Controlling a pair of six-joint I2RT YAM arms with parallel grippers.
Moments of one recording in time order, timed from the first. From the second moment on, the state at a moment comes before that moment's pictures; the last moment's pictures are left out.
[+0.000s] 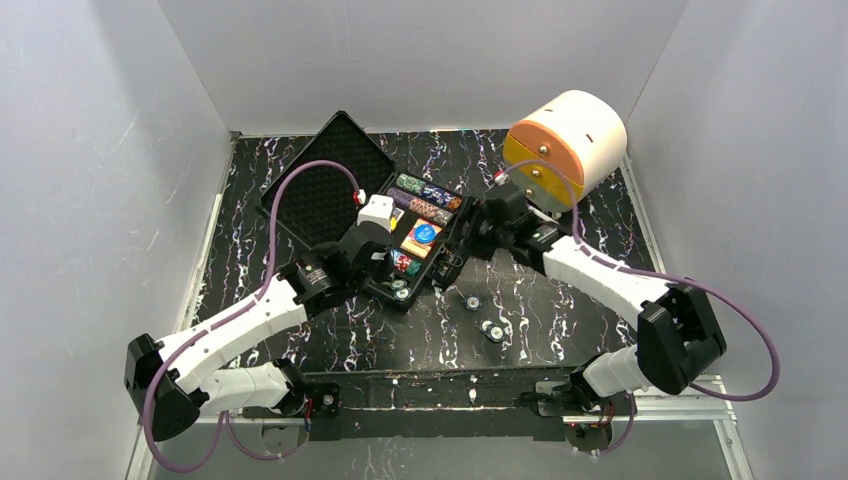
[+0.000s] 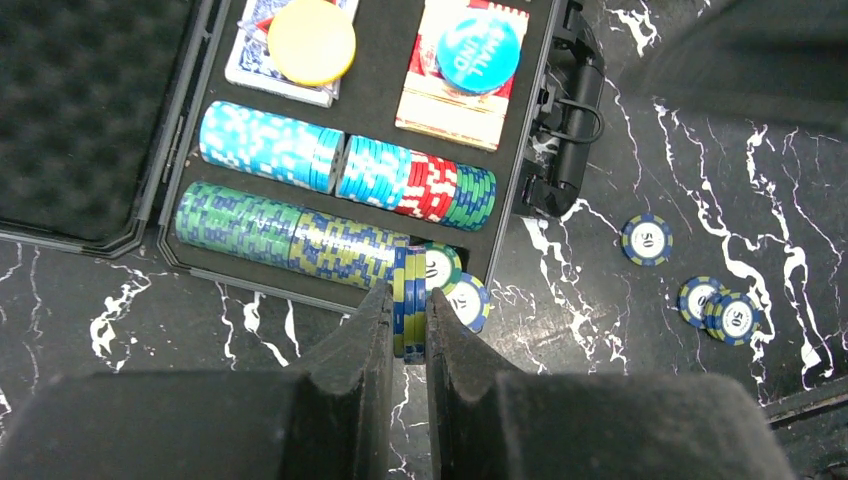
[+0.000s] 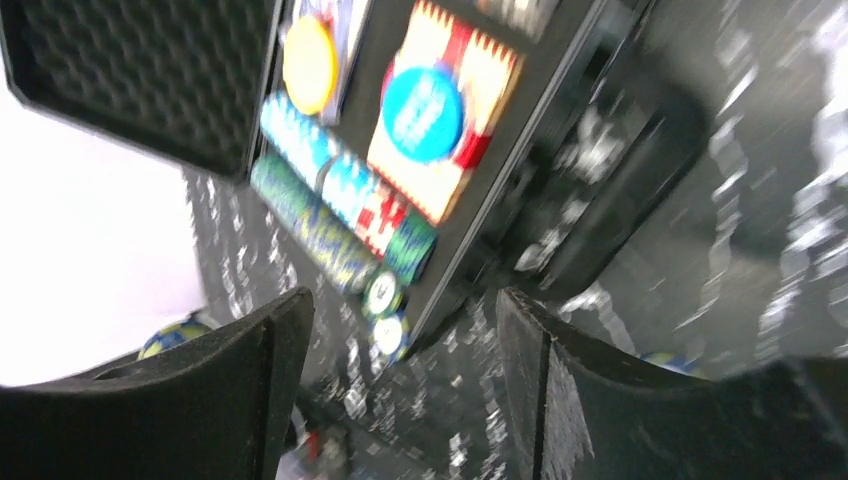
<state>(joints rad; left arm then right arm) -0.89 1.11 0.99 -0.61 -0.46 -0.43 0.61 1.40 0.99 -0.22 -0.13 0.84</state>
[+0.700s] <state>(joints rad) -0.89 0.97 0.85 -0.45 -0.43 -0.40 0.88 1.64 0.98 -0.33 -0.11 1.60</state>
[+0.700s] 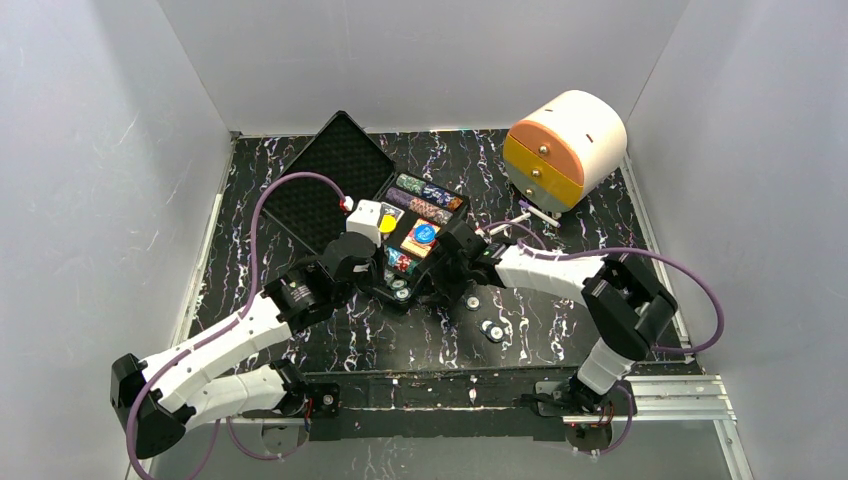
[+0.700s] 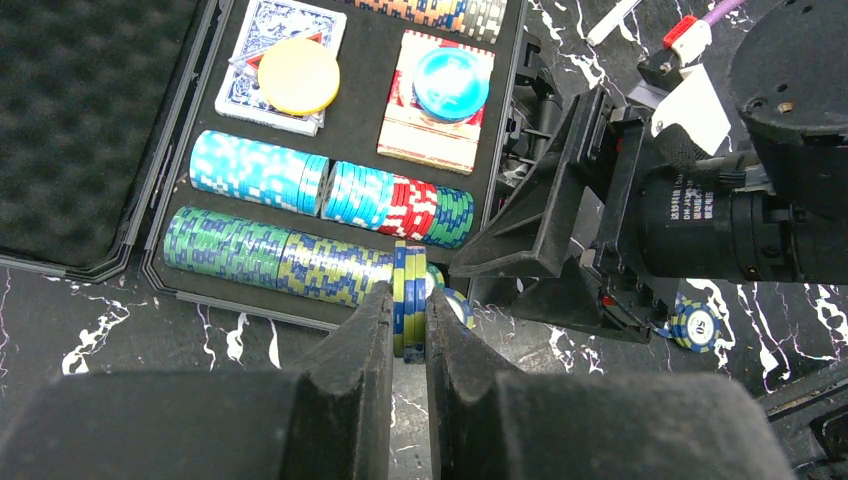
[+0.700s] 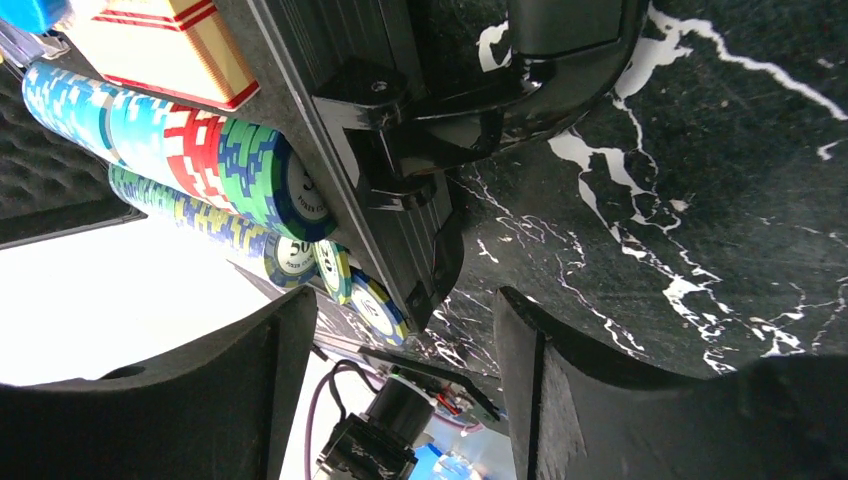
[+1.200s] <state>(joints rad) -0.89 0.94 0.84 -0.45 -0.46 -0.38 0.89 1.71 1.04 -0.31 -0.16 1.63</state>
